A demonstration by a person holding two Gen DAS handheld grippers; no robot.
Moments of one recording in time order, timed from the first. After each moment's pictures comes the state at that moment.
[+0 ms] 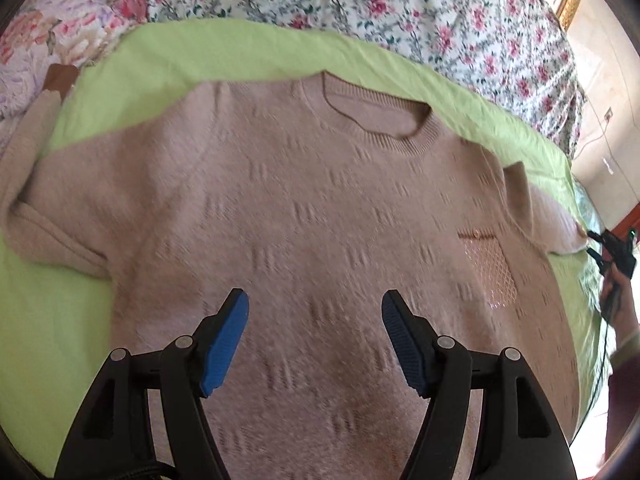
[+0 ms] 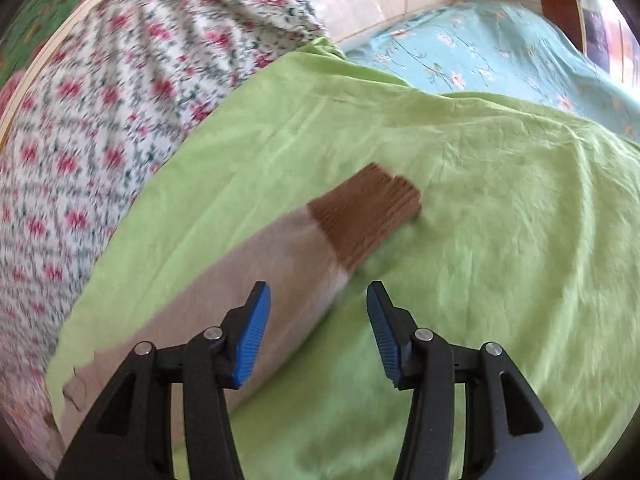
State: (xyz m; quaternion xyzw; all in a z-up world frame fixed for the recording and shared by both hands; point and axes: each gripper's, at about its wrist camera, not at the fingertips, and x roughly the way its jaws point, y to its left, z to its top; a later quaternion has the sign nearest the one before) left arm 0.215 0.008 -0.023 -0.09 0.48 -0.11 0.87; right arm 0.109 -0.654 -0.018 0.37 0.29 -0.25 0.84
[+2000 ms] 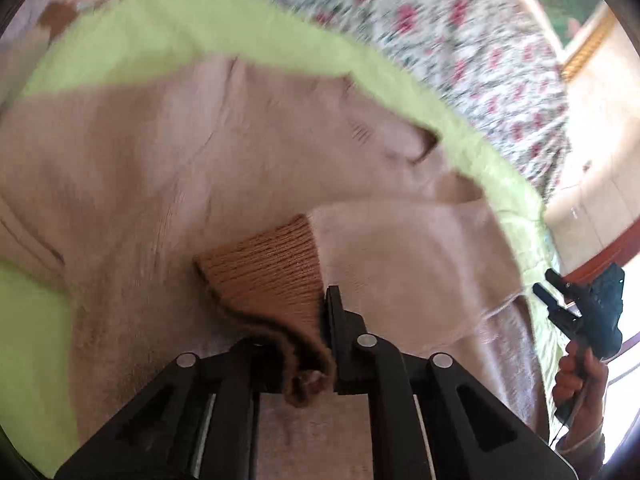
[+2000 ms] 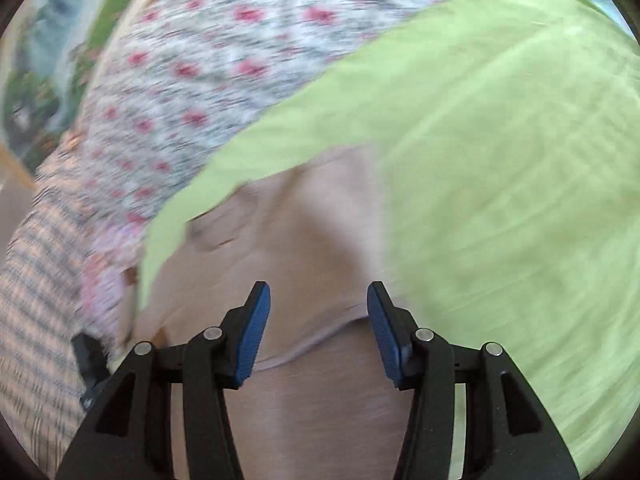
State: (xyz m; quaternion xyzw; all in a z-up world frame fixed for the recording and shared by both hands) left arm 0.249 0.054 -0.055 -0.20 0.48 -0.15 0.84; right arm 0.163 -0.353 -0.011 0.31 0.37 0.02 0.88
